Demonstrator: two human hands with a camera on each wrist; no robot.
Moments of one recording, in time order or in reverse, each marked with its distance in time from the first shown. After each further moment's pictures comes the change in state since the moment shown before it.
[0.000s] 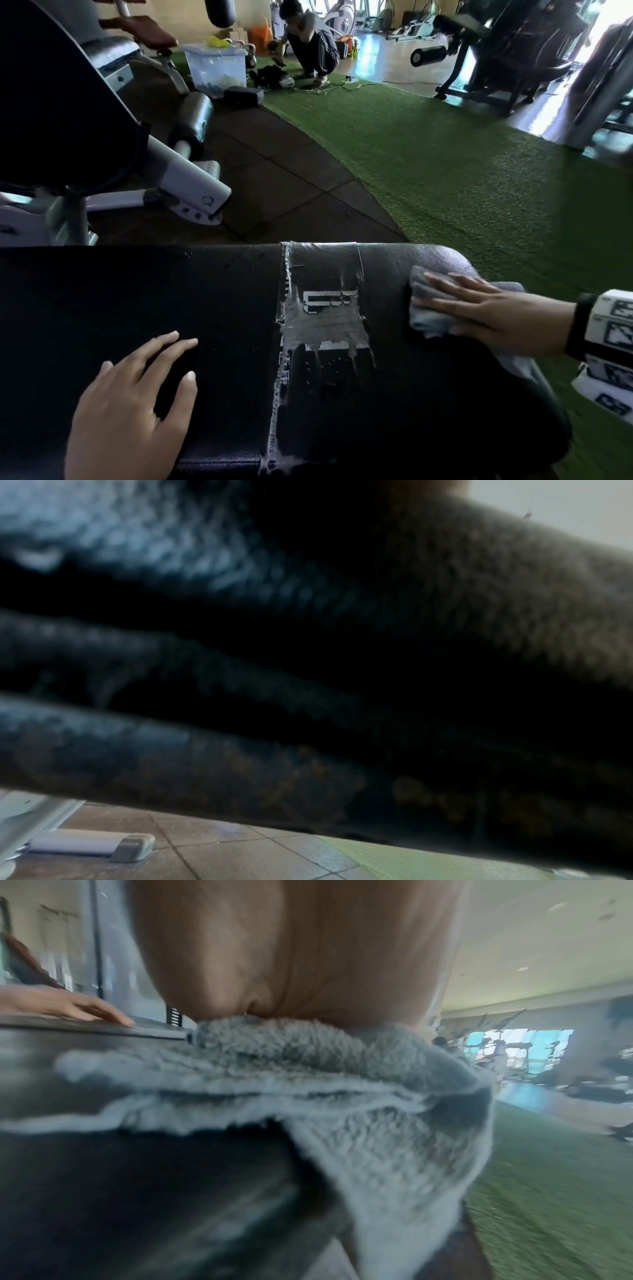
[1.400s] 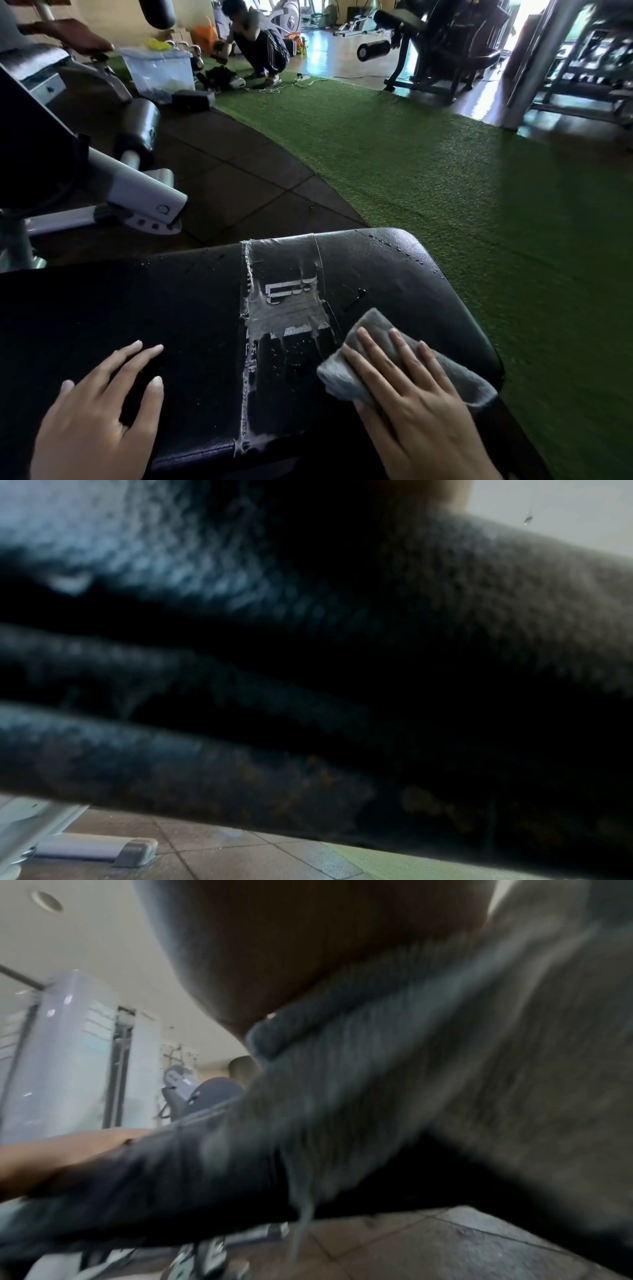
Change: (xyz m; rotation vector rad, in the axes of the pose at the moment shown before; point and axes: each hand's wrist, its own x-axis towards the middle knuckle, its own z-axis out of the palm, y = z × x) left_hand -0.003 -0.008 0.007 -0.079 0.060 0.086; right_hand -0.032 -0.185 0.072 0.176 0.679 0.406
